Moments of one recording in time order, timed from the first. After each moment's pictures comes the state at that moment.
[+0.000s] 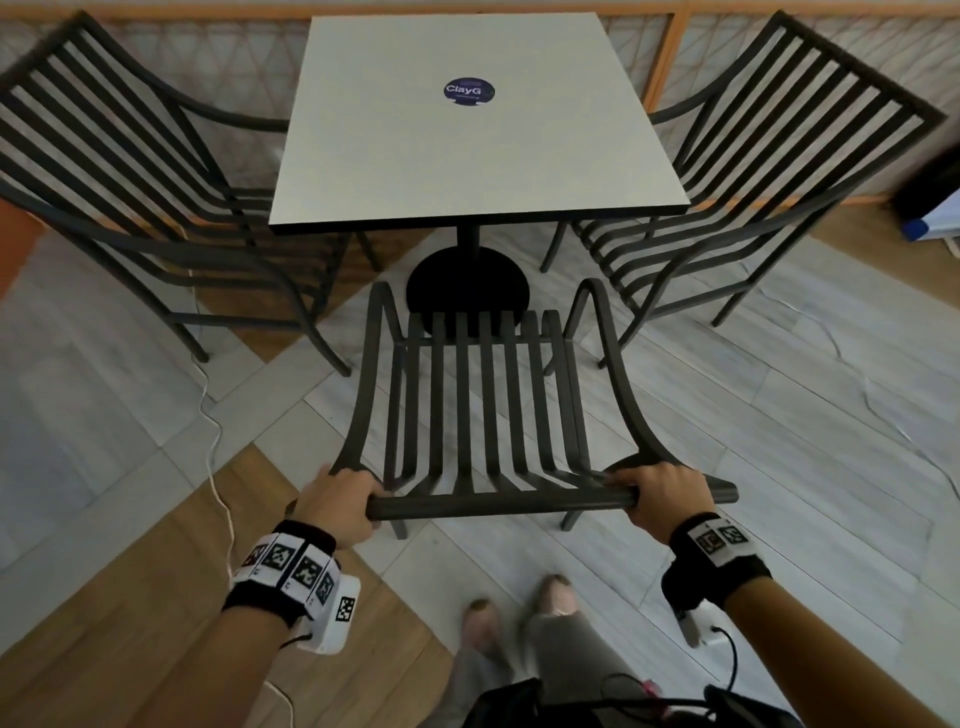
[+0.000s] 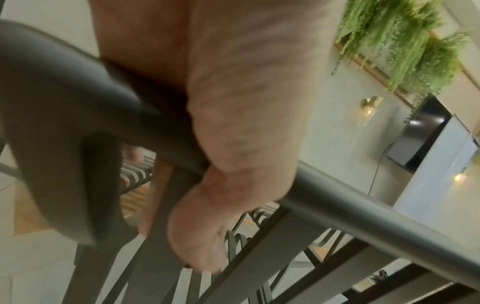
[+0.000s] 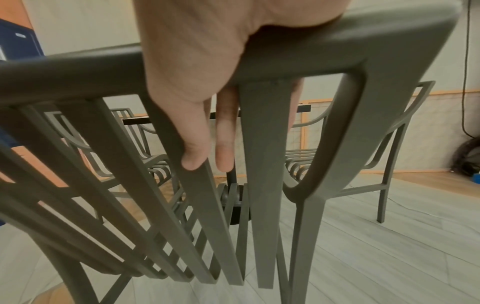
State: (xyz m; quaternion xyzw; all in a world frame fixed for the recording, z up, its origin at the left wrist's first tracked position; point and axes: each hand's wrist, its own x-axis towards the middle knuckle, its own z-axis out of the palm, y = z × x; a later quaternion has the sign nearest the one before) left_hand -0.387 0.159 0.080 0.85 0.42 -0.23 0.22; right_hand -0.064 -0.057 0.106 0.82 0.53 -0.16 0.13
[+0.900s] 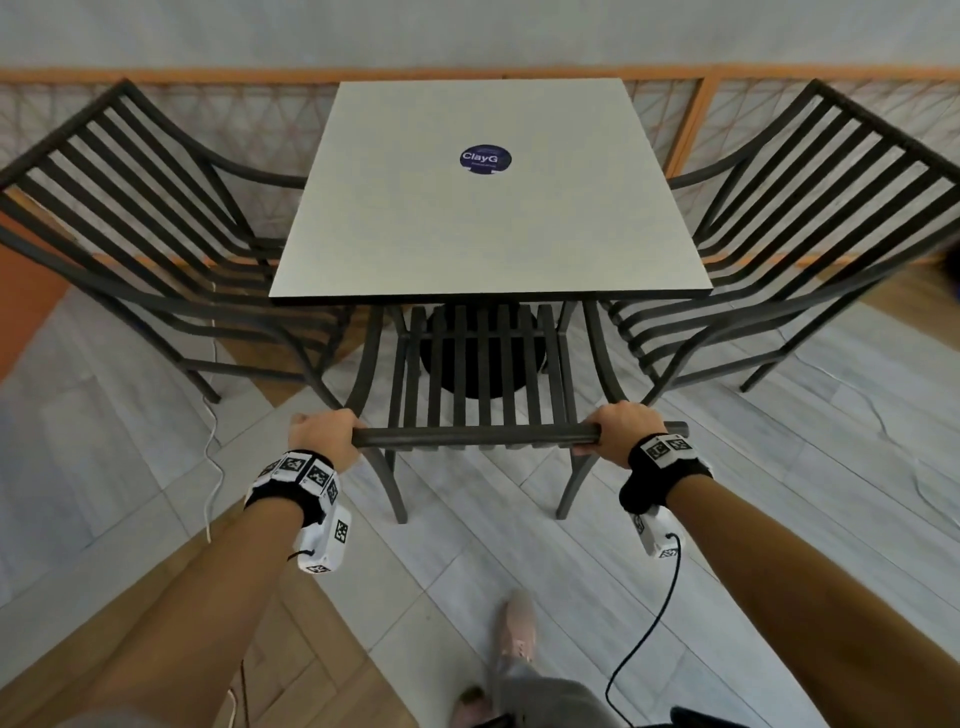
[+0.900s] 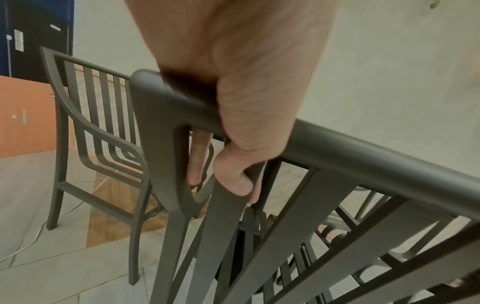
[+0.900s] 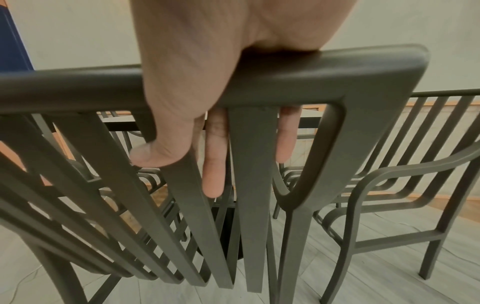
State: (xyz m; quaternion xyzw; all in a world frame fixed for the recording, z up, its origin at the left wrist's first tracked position) left_hand -0.273 0.327 0.094 0.82 0.54 -0.15 0.11; right_hand 0.070 0.152 0.103 0.80 0.56 -0.19 0.11
